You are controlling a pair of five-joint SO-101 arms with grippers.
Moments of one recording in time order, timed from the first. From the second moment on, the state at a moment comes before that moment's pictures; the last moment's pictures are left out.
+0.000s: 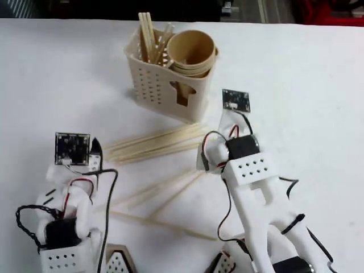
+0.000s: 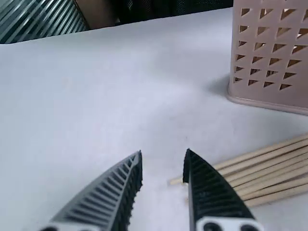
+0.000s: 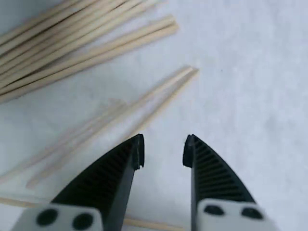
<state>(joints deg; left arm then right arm) -14.1 -99.2 86.9 50.9 -12.6 -21.2 -30.7 41.8 70.9 -22.2</state>
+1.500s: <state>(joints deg) -17.5 -103.4 90.7 50.9 -13.0 -13.7 0.0 30.6 61.5 -28.4</state>
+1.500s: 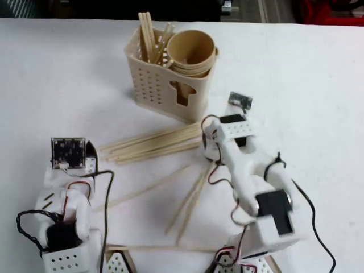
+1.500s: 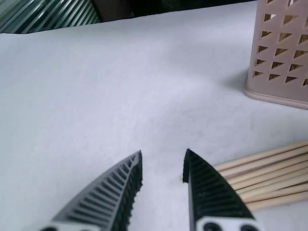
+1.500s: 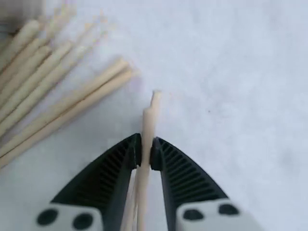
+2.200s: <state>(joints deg) -17.5 -103.4 90.7 50.9 -13.0 -20.7 -44.8 29.5 62.9 -18.7</state>
